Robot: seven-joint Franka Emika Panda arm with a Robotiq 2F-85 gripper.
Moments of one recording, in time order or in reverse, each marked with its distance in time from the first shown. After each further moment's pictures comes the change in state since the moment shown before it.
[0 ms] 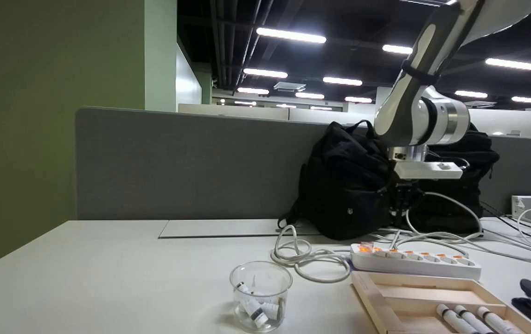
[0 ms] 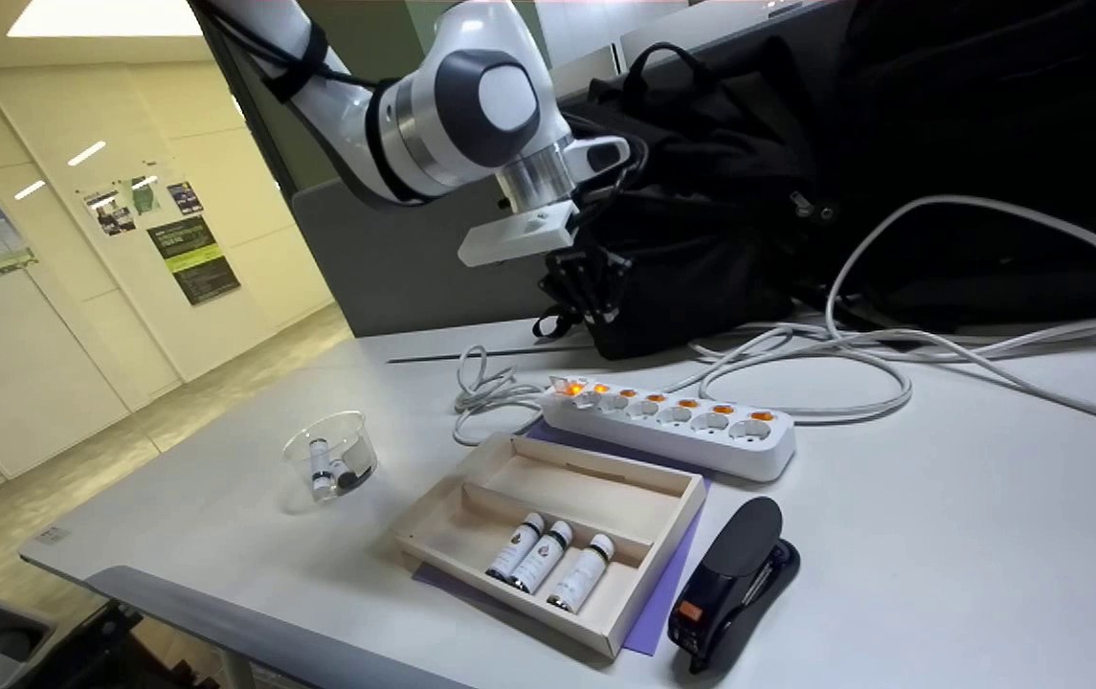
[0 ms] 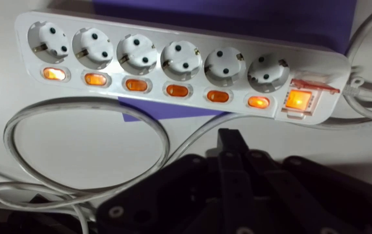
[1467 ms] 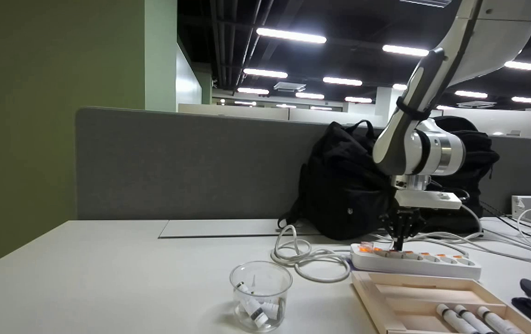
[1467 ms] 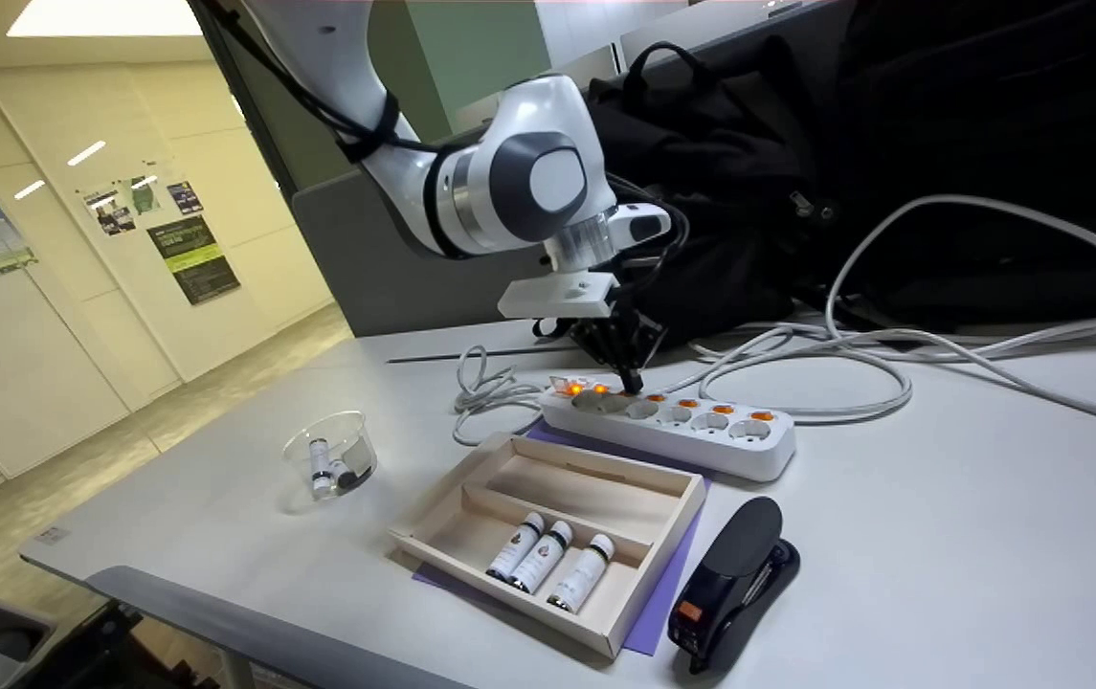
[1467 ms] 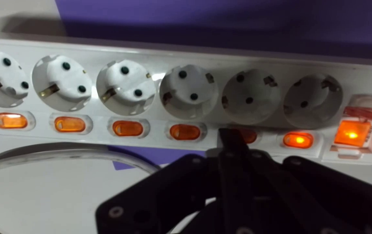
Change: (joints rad) arm -0.064 0.188 0.039 0.114 0.086 0.014 -0.050
